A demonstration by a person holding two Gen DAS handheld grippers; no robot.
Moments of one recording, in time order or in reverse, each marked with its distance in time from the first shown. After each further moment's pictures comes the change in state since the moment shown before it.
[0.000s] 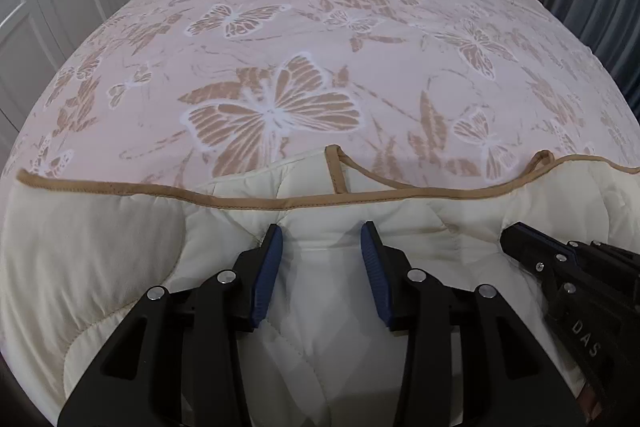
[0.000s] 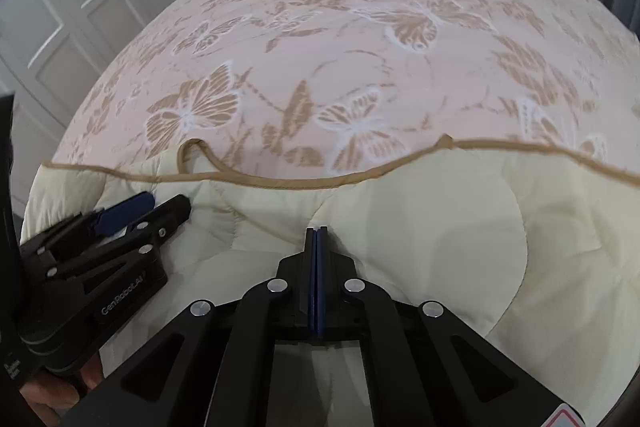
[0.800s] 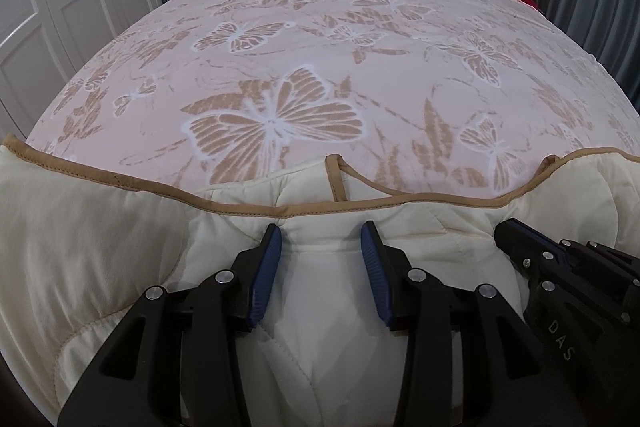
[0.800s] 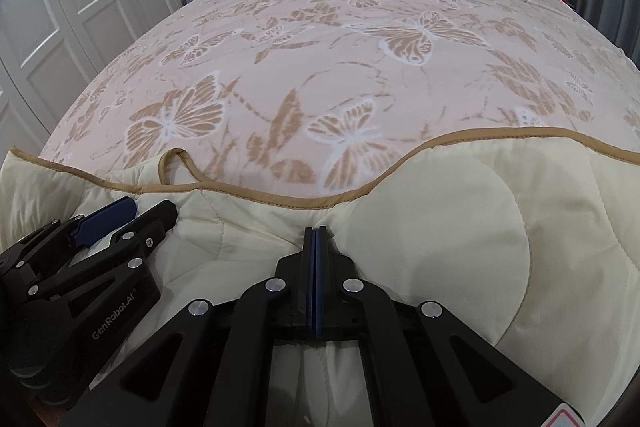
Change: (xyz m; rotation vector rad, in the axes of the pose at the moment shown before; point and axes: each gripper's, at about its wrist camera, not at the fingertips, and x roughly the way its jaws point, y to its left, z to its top) left arm 0.007 -0.007 -0.009 0.003 -0.097 0.043; right arm 0.017 0.006 -0.008 -0.030 -0.117 -0.067
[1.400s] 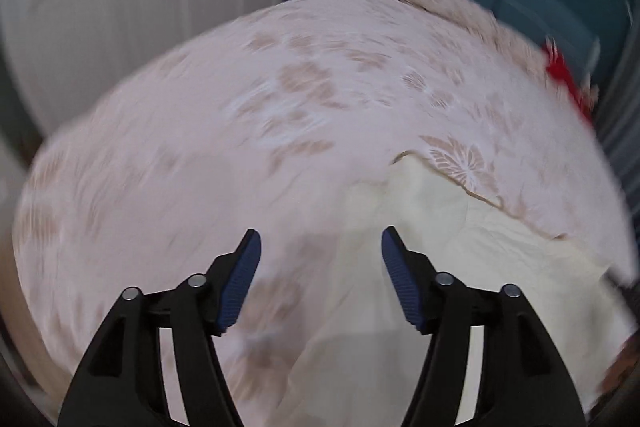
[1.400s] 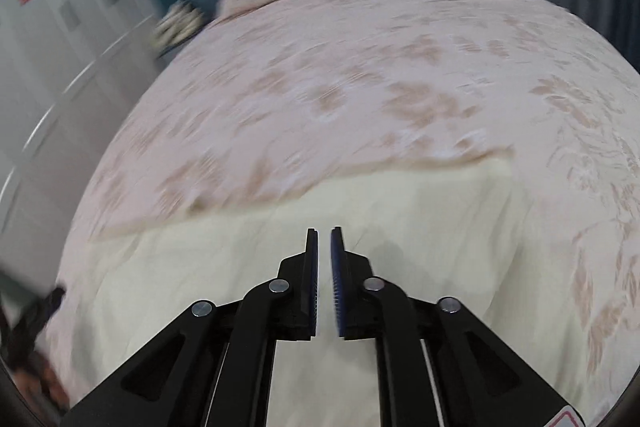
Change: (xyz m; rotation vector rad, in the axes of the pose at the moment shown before) left arm -0.163 0.222 -0.078 -0.493 -0.035 0.026; right arm -0.142 -0.028 -0.017 0.172 -0.050 0.029
